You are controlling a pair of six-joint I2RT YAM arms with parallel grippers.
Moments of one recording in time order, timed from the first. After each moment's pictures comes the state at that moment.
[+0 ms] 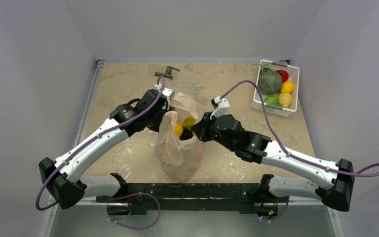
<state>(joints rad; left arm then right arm) -0.74 1.22 1.24 -0.91 -0.03 -0.41 1.05 1.07 0.90 -0.21 0.31 0.74</state>
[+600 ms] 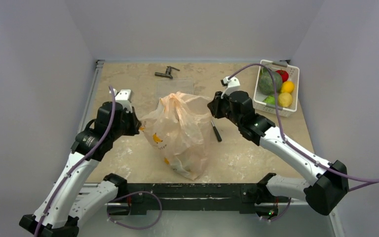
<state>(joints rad) -0.41 0.80 1.02 -0.85 -0.11 -0.34 0.65 1.14 0.92 -0.13 0.17 0.38</state>
